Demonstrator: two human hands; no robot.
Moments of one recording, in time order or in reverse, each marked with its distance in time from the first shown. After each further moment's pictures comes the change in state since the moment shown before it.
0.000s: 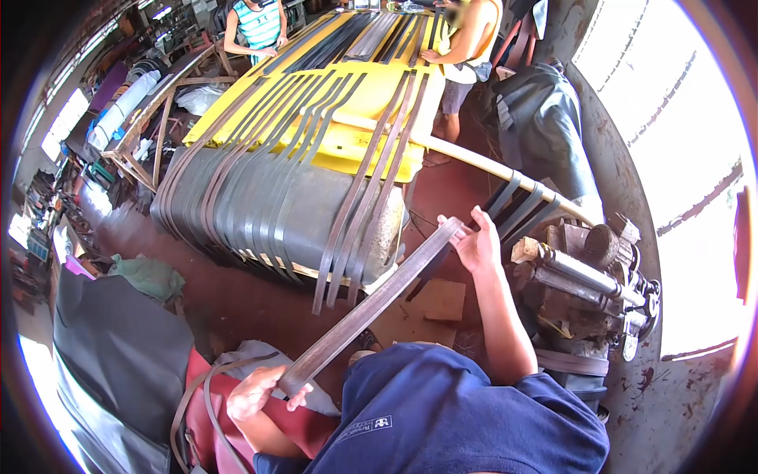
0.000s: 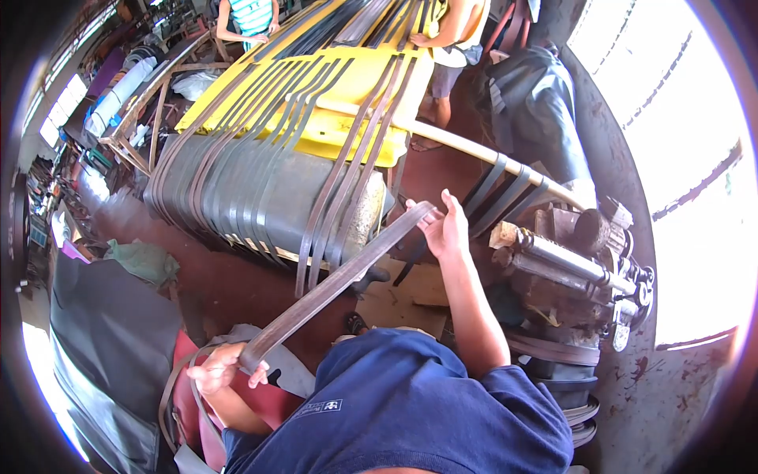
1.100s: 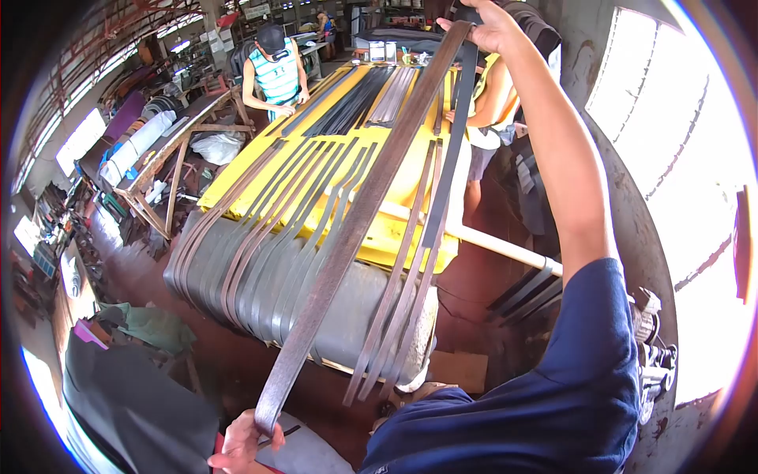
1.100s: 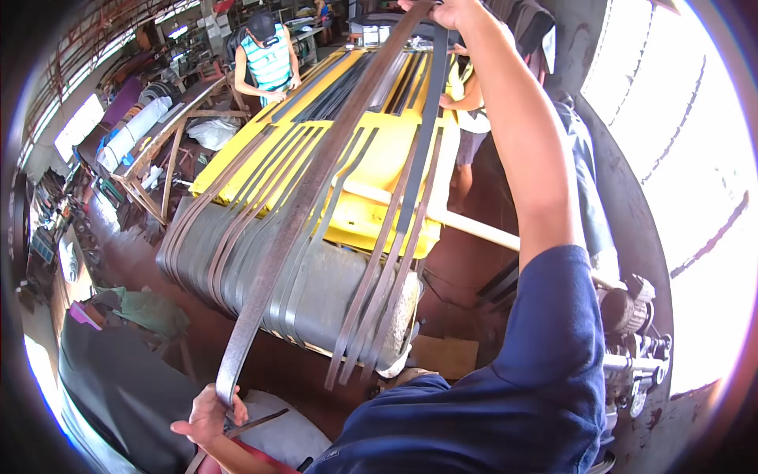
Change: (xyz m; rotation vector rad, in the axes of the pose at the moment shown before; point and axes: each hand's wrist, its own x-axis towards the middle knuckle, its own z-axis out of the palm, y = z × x) left_hand 0.061 0.071 -0.121 0.197 0.417 0.221; right_hand 0.284 -0.214 0.470 -0.432 -0.538 -0.267
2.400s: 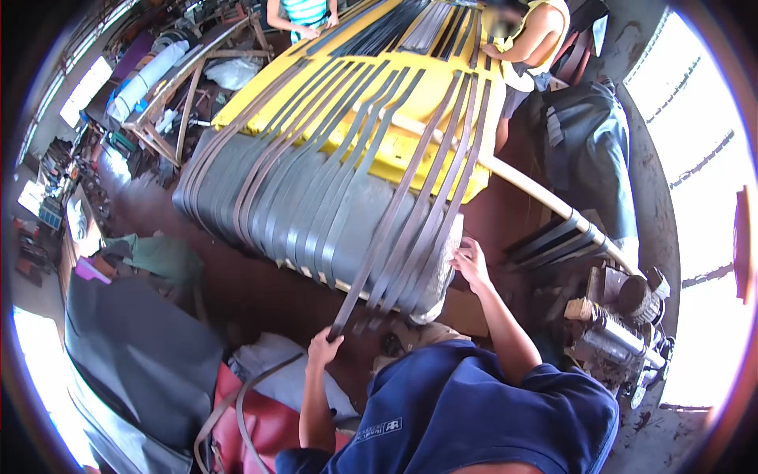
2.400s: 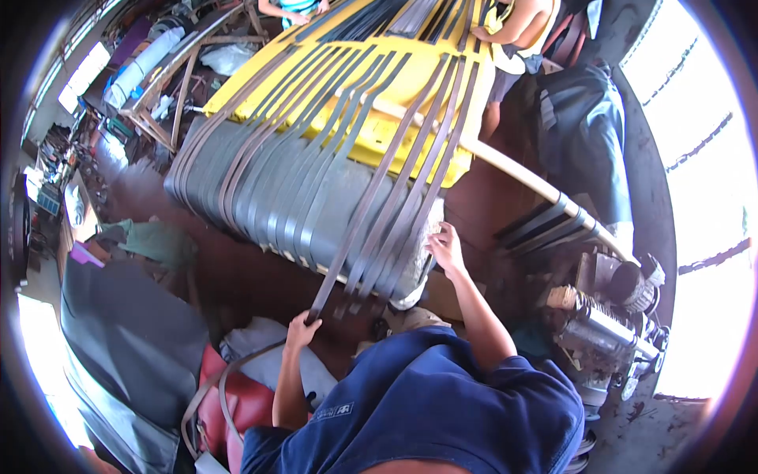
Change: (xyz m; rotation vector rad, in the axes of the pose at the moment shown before) left_hand -0.084 -0.328 -0.037 0.779 0.251 -0.697; right_hand -0.430 0.443 -0.158 -0.549 0.320 0.495
